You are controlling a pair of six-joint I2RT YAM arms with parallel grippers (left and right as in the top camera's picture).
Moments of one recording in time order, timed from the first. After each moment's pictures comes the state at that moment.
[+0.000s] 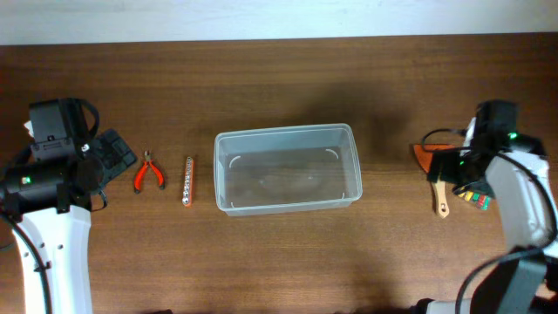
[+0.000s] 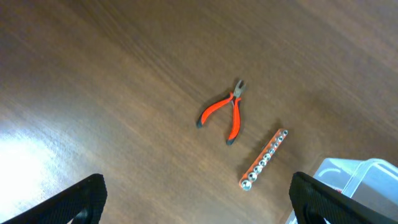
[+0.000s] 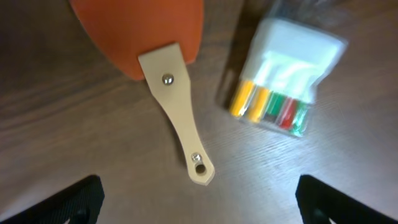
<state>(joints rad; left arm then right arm) 0.19 1.29 1.41 -1.17 -0.21 -0.43 -0.29 1.58 1.14 -0.93 0.11 0.04</state>
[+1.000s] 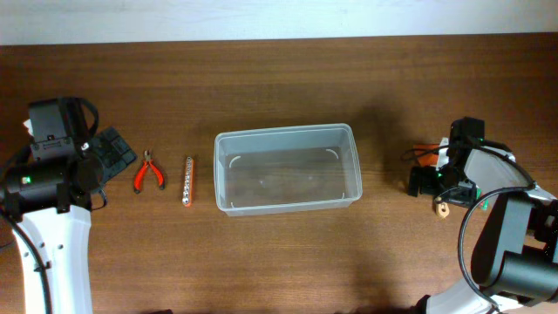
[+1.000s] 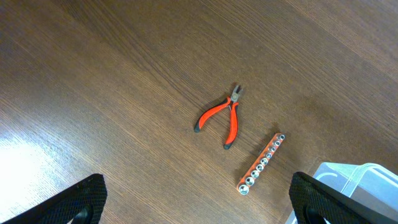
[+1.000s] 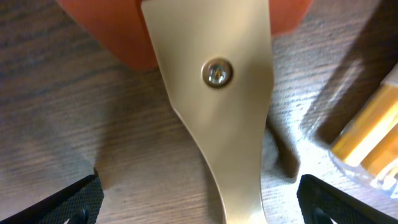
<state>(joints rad) 0.19 1.29 1.41 -1.16 -0.21 -0.43 -0.28 1.80 1.05 -0.78 0.03 -0.02</state>
